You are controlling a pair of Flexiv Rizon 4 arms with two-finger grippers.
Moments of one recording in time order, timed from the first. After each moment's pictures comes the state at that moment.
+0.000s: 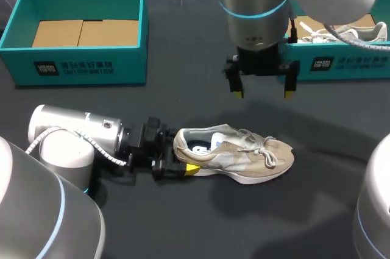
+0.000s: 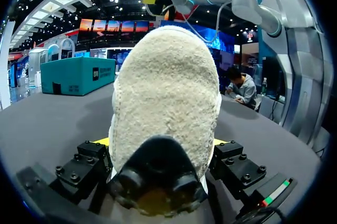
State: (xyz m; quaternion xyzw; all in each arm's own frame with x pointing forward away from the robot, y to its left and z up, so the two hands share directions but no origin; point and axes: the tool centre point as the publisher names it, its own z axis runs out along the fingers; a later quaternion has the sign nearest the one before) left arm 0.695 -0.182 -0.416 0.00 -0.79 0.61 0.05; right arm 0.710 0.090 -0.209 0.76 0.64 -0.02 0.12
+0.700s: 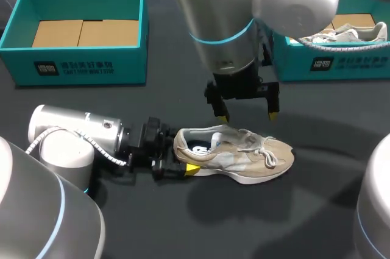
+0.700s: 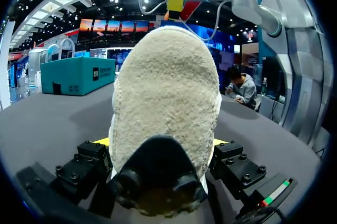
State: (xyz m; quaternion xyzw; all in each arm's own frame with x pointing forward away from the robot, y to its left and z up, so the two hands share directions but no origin) left arm 0.695 -0.182 -0.416 0.00 -0.79 0.61 0.05; right arm 0.672 0.120 -0.235 0.74 0.66 -0.06 0.12
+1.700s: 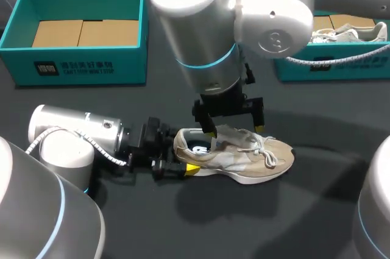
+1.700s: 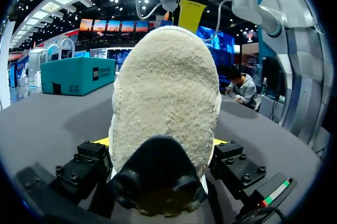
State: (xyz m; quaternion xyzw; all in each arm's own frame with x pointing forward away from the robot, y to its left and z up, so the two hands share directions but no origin) left arm 0.695 -0.182 -0.416 0.00 -0.79 0.61 0.05; right arm 0.666 0.144 -0.276 0.72 0.68 -0.07 0.12
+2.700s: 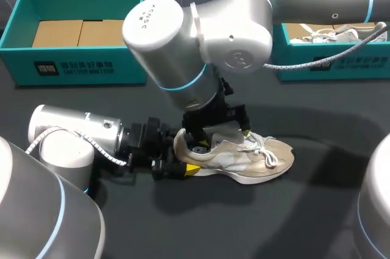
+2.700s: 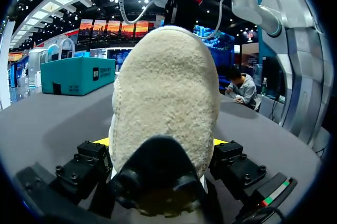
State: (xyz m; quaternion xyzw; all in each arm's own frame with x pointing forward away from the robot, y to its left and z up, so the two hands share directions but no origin) left arm 0.695 -0.182 -0.416 0.00 -0.79 0.61 0.05; right arm 0.689 0.156 -0.329 0.69 0.70 -0.10 0.16
